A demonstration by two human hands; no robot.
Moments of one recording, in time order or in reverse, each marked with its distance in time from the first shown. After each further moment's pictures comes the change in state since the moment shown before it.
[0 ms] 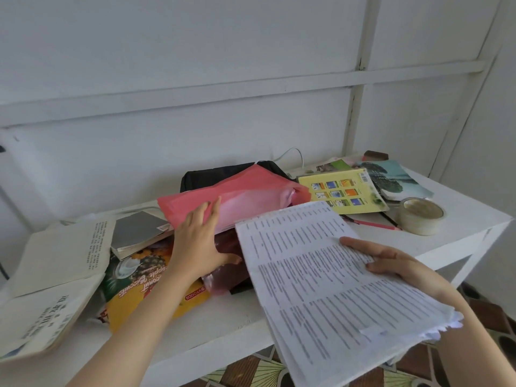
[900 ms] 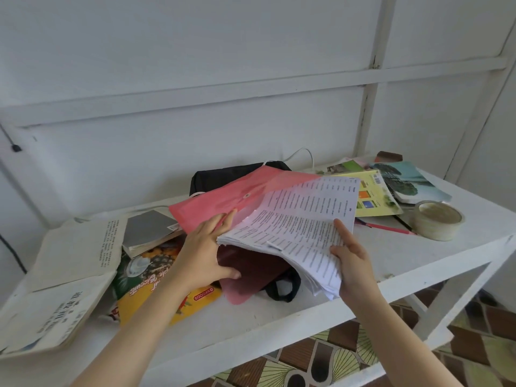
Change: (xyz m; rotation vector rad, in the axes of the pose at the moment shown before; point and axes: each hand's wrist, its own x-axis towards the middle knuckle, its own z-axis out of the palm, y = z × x) left_hand -0.014 -0.013 -0.002 -0.227 -0.074 0.120; right_hand 0.063 0.008 0.100 0.523 0.590 -0.168
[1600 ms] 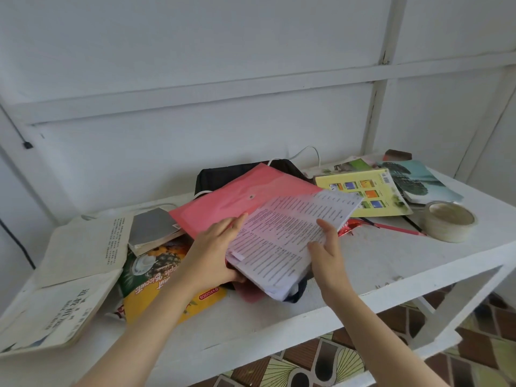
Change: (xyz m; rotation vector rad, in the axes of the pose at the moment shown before) left_hand -0.003 0.005 -0.002 0.003 -0.006 0.087; right_hand 0.000 0.023 0.039 -0.476 -0.095 -0.180
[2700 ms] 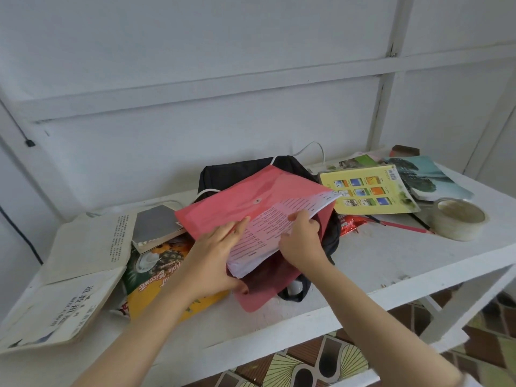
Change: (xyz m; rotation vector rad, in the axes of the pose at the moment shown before) left_hand -0.011 0.003 -0.003 0.080 -0.050 0.021; right_hand 0.026 -0.020 0.041 -0.614 -0.073 0.029
